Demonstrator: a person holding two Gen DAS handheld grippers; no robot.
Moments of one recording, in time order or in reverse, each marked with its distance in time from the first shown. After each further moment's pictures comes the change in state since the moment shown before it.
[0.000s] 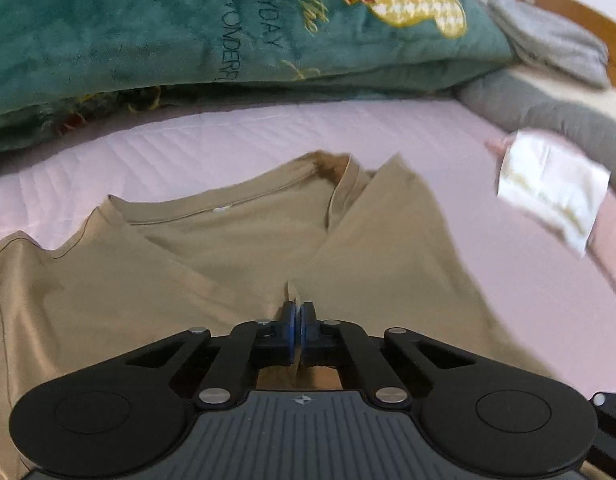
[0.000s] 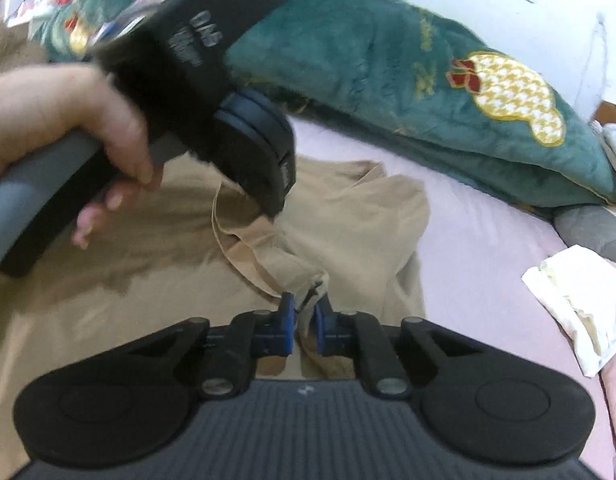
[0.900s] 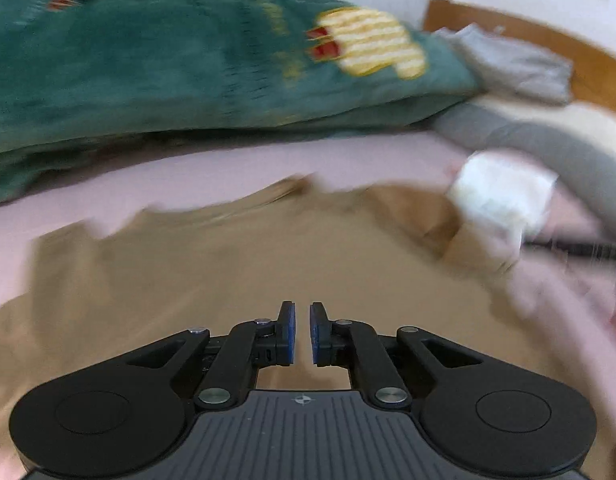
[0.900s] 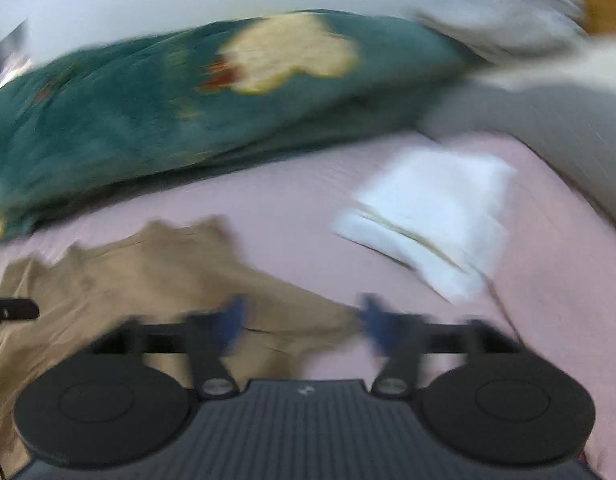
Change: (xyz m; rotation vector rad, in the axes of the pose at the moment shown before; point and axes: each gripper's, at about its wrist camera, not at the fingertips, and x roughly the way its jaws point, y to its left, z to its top) left arm -0.111 -0.031 -0.077 0.042 -0.114 0.106; right arm -0.031 -0.191 -0.014 0.419 -0.014 -0.045
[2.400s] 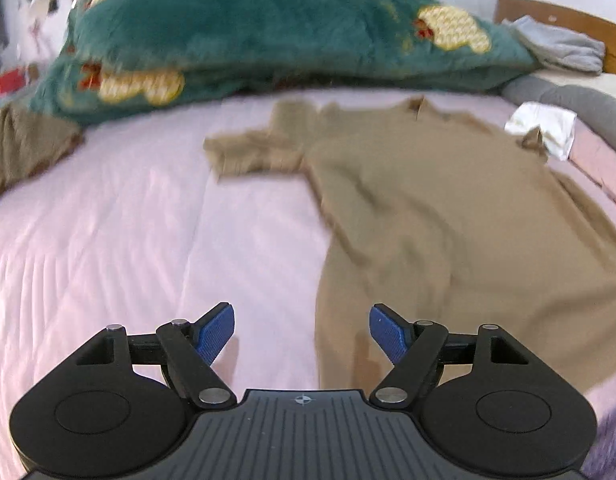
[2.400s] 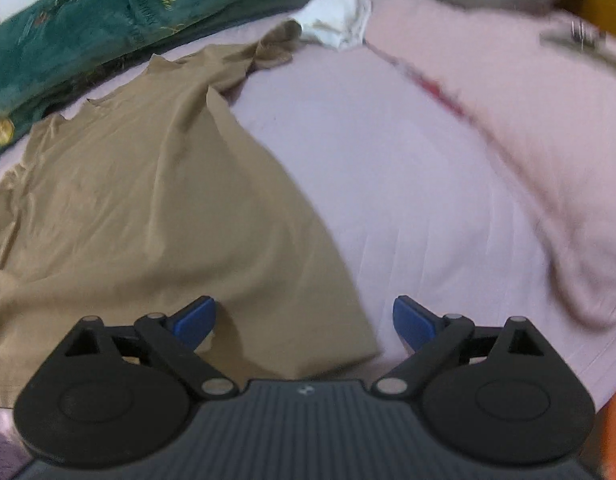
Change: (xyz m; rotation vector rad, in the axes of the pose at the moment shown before) left arm -0.244 0.059 -0.205 -0.092 0.065 0.225; right arm -0.234 0.018 -0.212 0.234 0.300 -0.095
